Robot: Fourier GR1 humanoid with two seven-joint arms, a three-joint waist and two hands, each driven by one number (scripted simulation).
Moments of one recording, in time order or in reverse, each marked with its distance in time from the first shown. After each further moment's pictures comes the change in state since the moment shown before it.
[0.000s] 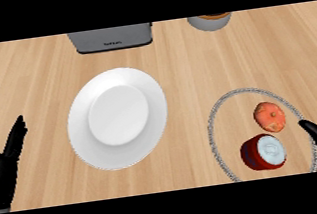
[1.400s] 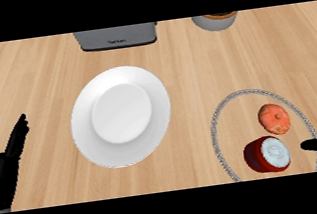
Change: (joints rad) left arm 0.011 -0.034 0.031 -0.049 -0.065 -0.043 0.031; right arm -0.072 -0.547 0.144 0.155 0.255 0.391 0.759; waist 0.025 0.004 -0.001
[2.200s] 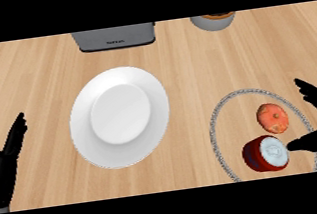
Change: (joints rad) left arm -0.005 -0.068 0.085 -0.018 -0.079 -0.070 0.023; right arm -0.131 0.086 0.015 0.252 0.138 0.240 -0.081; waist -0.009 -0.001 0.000
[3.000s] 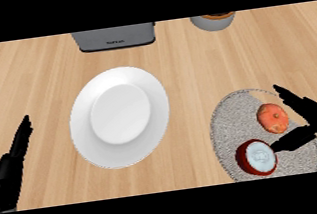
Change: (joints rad) left arm 0.015 -0.096 0.056 -0.017 -0.093 -0.053 -0.001; right arm -0.096 0.132 -0.016 0.241 0.180 0.033 -0.124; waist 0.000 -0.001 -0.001
